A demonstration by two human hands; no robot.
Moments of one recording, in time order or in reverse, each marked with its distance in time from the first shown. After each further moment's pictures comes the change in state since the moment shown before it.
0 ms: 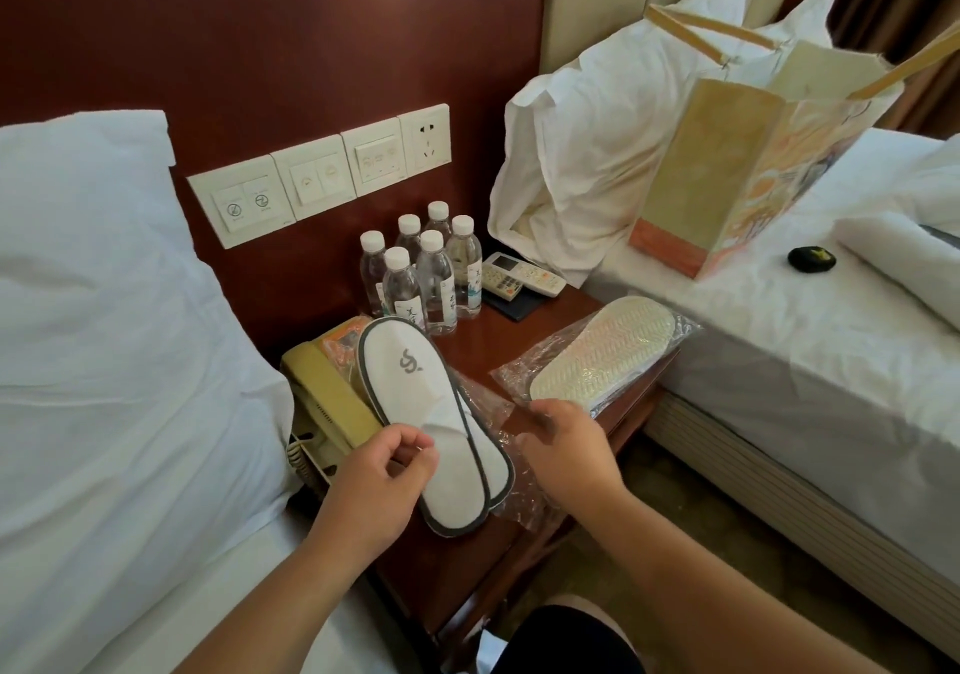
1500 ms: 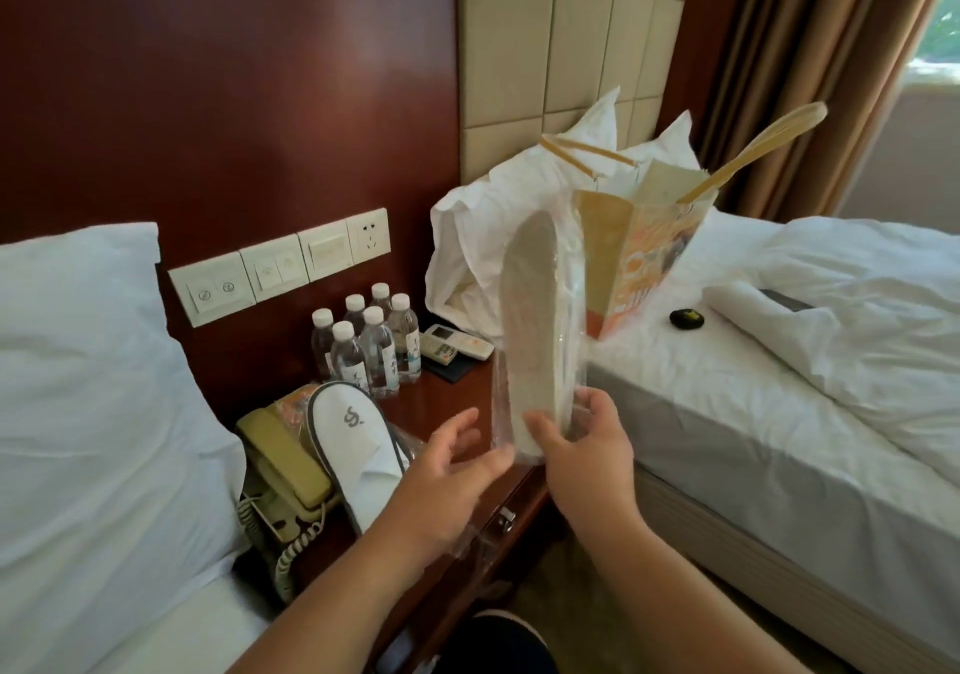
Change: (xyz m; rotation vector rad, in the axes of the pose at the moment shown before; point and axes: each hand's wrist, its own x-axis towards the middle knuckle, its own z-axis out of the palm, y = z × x) left_hand -0.071 0.135 0.048 -0.355 -0.332 0.087; right_hand -0.112 -0.039 -0.115 0.572 0.425 -0.049
